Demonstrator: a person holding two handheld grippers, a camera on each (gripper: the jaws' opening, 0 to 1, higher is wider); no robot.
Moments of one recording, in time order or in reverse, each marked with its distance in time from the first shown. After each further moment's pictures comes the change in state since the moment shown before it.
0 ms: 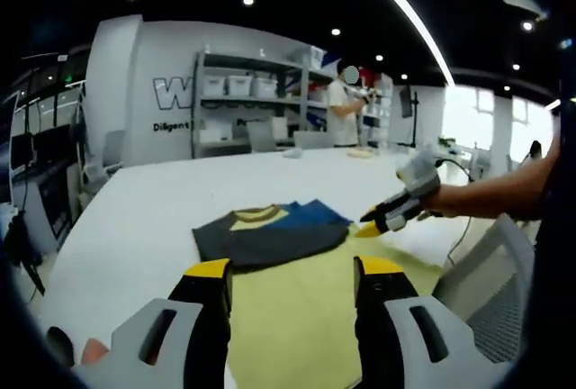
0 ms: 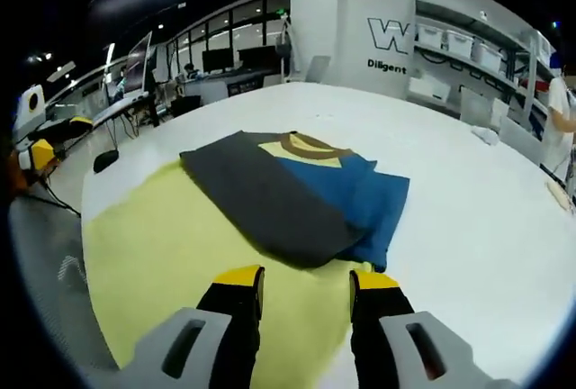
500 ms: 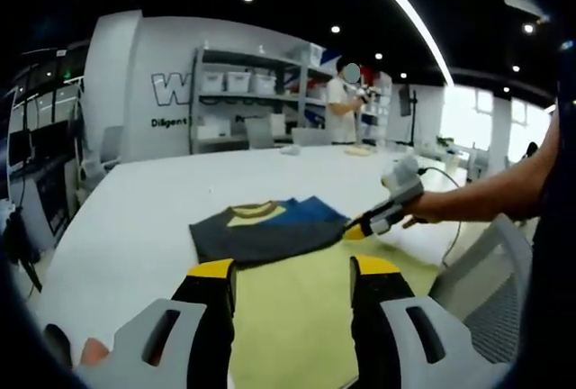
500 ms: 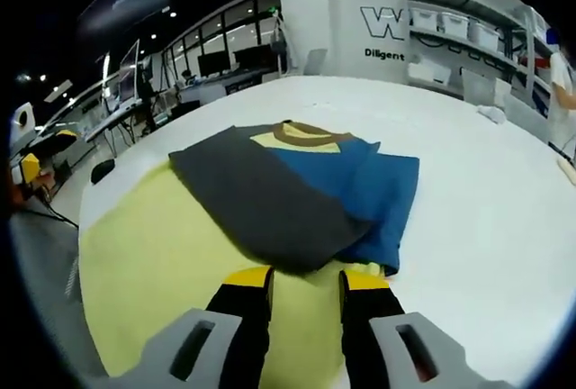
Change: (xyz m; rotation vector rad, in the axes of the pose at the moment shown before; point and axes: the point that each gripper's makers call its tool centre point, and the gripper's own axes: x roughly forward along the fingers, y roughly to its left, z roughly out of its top) left arm 0.000 0.000 -0.004 -0.015 0.016 -0.013; right arm 0.023 -0.003 -0.004 0.056 -0.013 0.048
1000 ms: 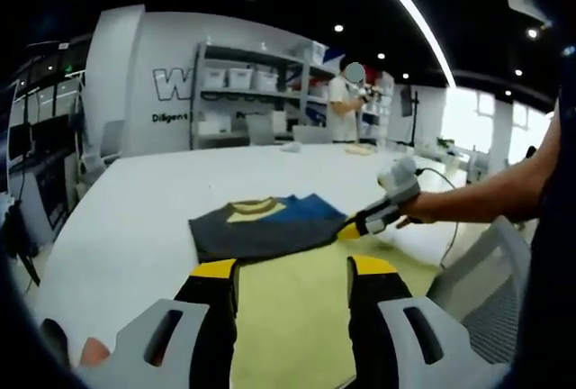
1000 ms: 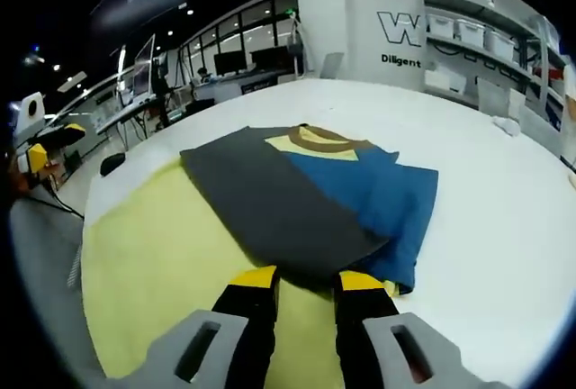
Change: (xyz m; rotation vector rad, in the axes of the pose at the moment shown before) left arm 0.001 0.000 -0.003 -0.018 0.012 -0.001; right arm 0.005 0.011 0.009 -0.055 -0.021 0.055
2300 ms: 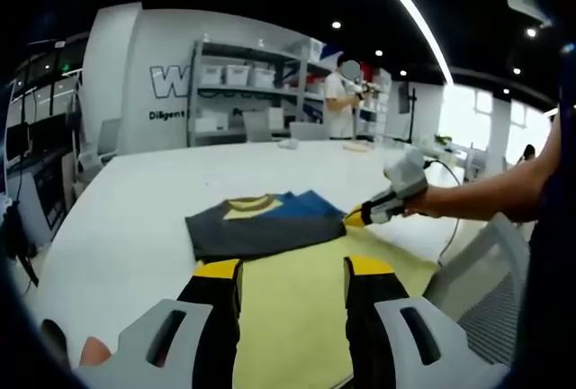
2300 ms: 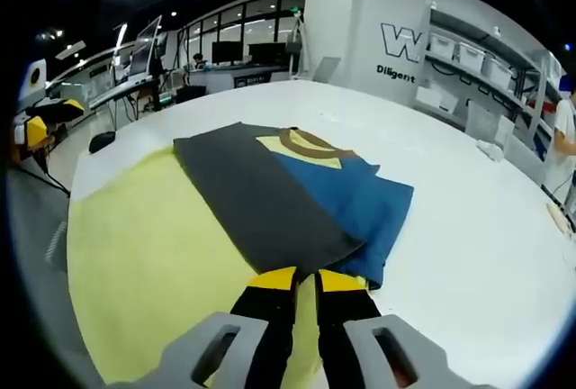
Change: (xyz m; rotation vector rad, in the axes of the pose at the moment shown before) left arm 0.001 -0.002 -0.003 0.003 0.014 -0.013; right arm -0.017 -0.009 0.003 -0.112 0.008 -0.112
